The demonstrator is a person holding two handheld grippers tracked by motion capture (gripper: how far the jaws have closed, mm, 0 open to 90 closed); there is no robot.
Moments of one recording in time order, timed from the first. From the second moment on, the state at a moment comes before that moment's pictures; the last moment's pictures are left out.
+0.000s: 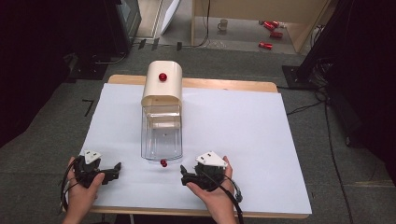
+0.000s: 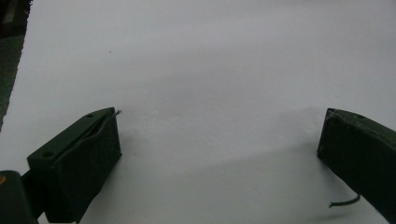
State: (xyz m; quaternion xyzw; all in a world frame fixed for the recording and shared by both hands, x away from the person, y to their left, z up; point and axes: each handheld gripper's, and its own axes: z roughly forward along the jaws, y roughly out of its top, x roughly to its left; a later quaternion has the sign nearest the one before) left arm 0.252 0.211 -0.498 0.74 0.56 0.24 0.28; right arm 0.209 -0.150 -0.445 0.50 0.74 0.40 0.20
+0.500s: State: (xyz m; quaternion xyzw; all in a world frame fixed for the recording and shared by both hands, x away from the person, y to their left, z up) left arm 0.252 0.211 -0.498 0.74 0.56 0.23 0.28; right arm 0.207 -0.110 -0.450 0.47 0.75 0.42 0.17
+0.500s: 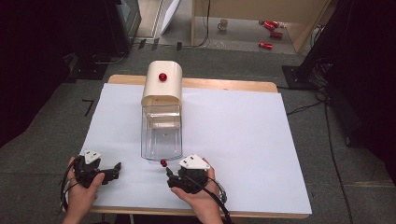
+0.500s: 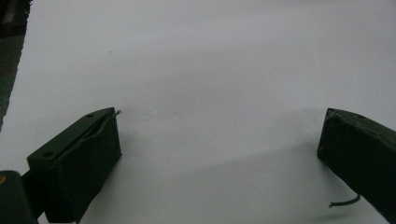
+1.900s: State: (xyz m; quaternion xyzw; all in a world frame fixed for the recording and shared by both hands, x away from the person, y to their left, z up) left arm 0.252 0.211 -0.498 0.74 0.56 0.23 0.28; right arm 0.214 -0.082 -0.432 0.46 0.75 0.45 0.16
